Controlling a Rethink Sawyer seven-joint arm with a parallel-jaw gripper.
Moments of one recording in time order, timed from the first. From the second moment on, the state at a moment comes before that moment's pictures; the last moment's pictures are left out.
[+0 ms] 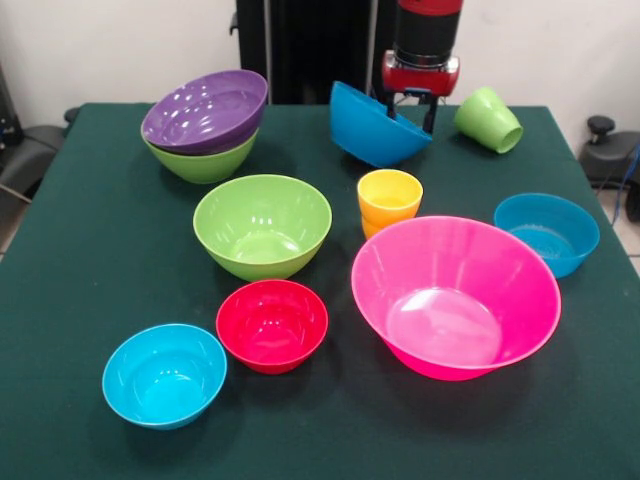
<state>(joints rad) -0.05 -0.46 -0.04 2.17 -0.19 -0.15 2.04</state>
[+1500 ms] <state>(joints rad) -0.04 -0.67 -0.06 2.18 -0.18 -0.06 2.04</state>
